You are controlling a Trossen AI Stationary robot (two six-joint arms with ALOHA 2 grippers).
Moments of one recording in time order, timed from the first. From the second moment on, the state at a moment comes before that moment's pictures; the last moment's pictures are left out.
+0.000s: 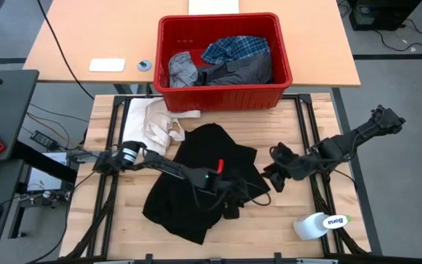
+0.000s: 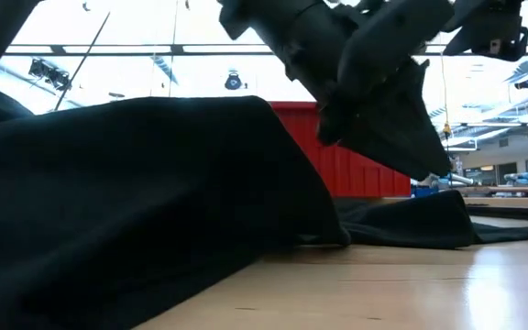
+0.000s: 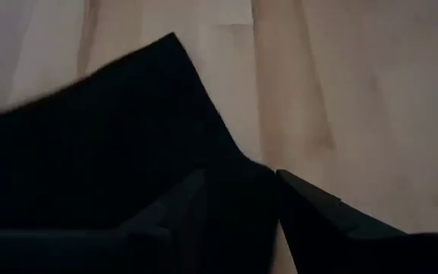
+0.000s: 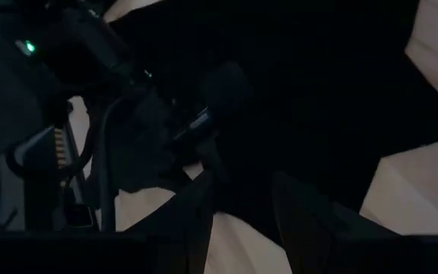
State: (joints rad) left arm -0.26 2.23 1.72 -0.30 -0.13 -0.14; right arm 0.47 1.01 0.89 -0.72 0.35 1.08
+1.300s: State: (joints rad) left arm -0.22 1.86 1.73 -0.50 -0.10 -0.13; right arm 0.58 1.00 0.89 -0.74 0.63 1.17
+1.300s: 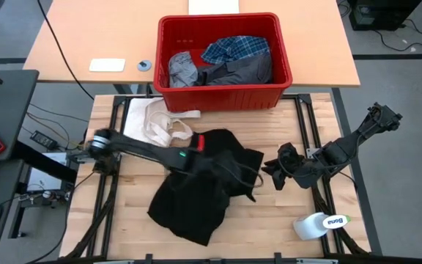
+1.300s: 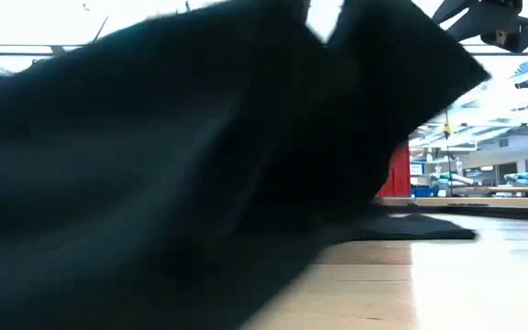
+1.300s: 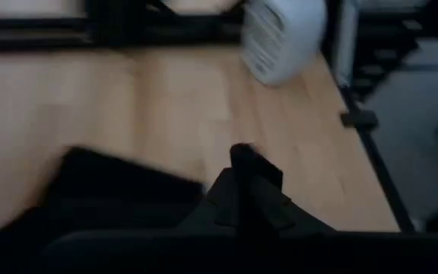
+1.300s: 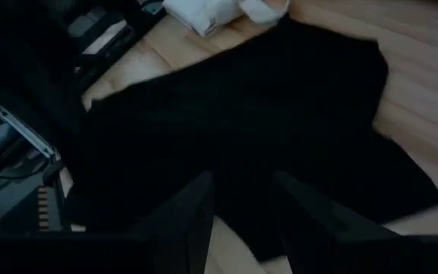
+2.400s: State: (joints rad) left arm -0.66 1.31 1.73 -1.57 -0.74 -1.18; right arm 0.07 1.55 0.89 -0.31 0.21 0.56
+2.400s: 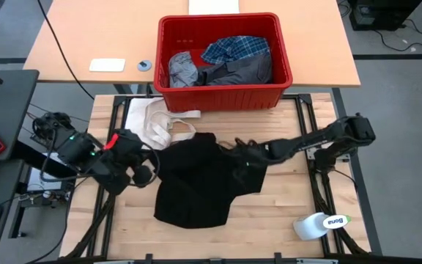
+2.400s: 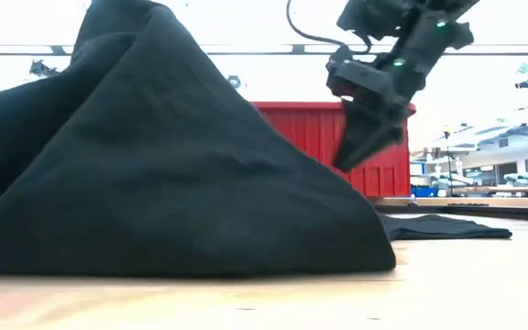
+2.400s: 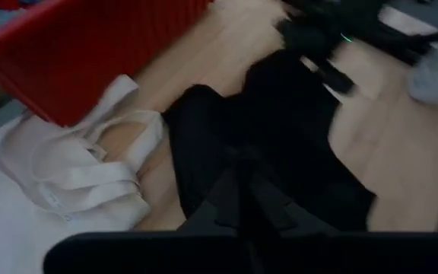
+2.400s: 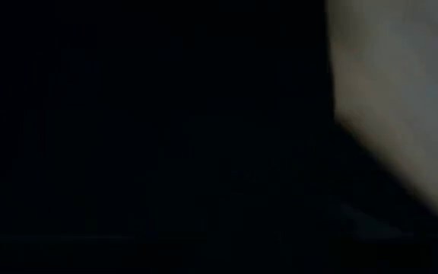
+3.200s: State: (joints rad) left arm -0.82 1.30 1.73 -1.51 -0.20 -1.39; right arm -0.19 1.80 0.90 -0.14 -0.08 0.25
